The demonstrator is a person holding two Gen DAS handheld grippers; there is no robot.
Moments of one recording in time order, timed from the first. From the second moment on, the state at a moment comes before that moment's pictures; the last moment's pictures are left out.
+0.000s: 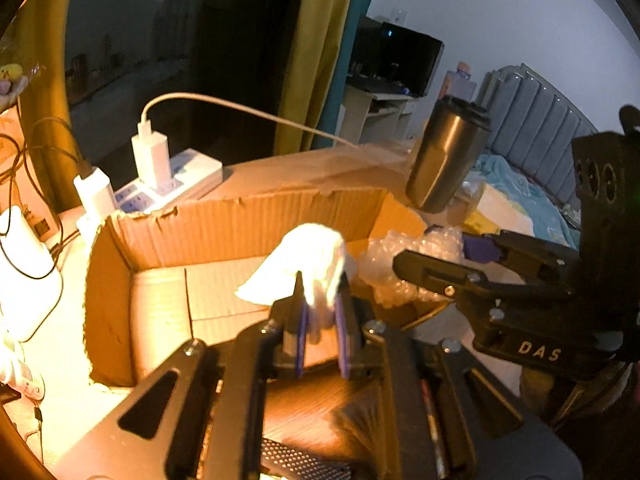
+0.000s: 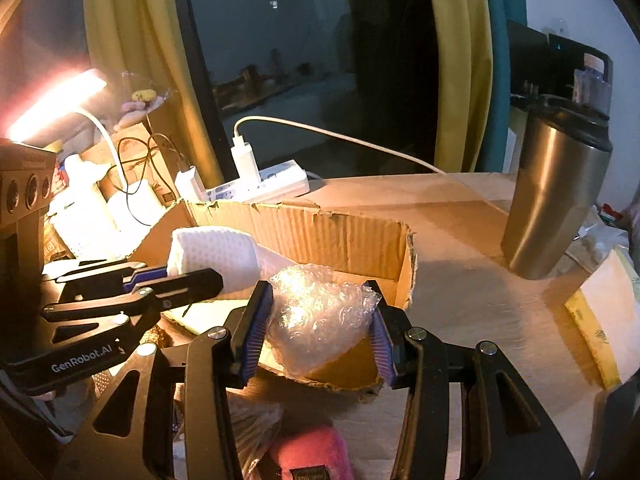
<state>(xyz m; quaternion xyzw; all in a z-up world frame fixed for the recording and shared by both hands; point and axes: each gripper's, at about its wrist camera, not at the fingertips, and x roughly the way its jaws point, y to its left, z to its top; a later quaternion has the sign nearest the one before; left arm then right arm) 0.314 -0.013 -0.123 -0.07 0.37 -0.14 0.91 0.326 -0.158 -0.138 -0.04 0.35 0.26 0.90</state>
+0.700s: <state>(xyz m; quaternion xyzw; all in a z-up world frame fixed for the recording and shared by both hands) 0.291 0.006 -0.100 -0.07 0.35 -0.11 0.93 0.306 -0.164 -0.115 -0.05 0.33 0.25 0.91</state>
